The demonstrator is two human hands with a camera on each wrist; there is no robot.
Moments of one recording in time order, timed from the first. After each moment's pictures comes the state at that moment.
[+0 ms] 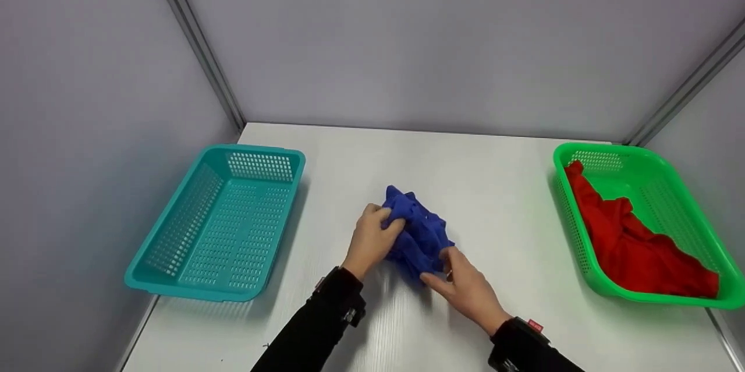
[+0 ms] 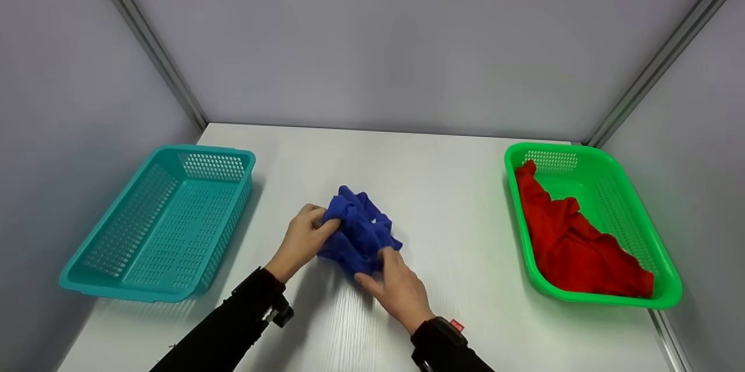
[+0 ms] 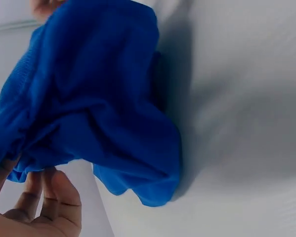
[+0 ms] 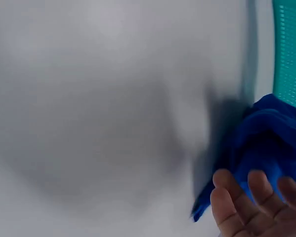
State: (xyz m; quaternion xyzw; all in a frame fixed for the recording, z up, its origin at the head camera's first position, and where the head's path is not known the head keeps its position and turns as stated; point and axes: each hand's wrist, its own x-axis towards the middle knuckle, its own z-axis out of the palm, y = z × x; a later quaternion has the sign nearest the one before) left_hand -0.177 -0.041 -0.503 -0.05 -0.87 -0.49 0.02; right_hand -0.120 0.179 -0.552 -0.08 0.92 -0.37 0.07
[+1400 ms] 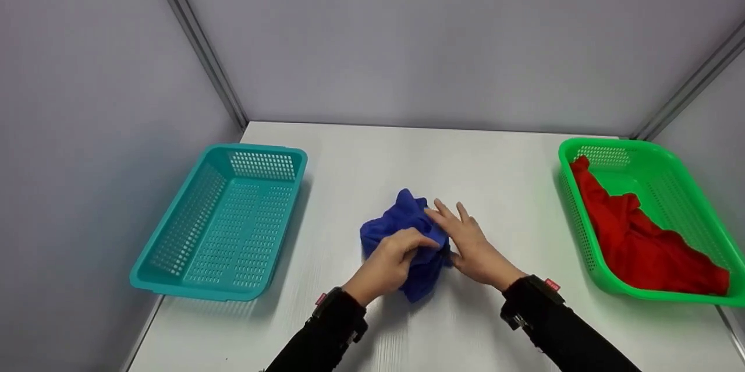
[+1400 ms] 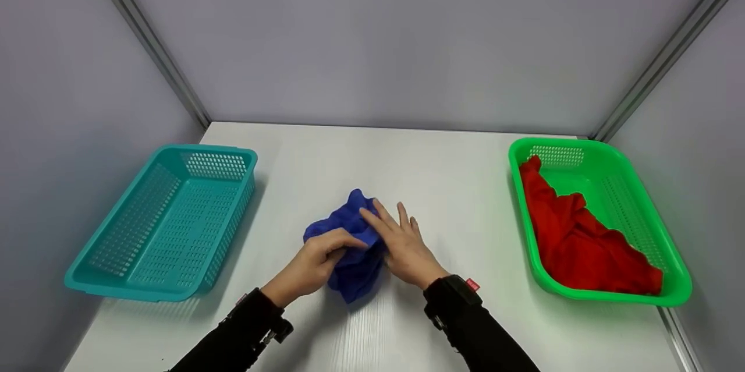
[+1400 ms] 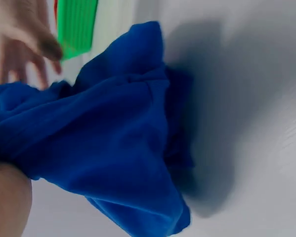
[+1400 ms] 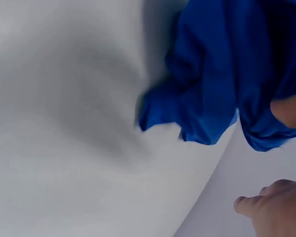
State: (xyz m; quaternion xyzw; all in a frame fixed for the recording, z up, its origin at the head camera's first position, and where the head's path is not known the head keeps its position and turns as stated) left_hand -0.143 -0.036 -0.497 -0.33 -0.83 -0.44 0.01; right_hand -0.171 0.198 -0.522 -0.29 0.90 -0.32 0.01
